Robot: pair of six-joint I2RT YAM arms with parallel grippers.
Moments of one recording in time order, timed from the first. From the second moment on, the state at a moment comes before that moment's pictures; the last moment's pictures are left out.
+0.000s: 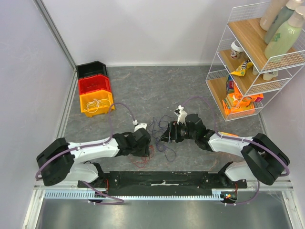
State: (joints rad) left arm -0.98 1.26 0.57 -0.38 -0.12 -0.81; right arm 0.69 1.36 0.47 0.35 -0.40 0.67
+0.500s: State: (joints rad) left arm -1.13 1.47 0.74 -0.47 -0.40 -0.85; right arm 0.69 1.36 0.40 0.43 -0.36 0.66
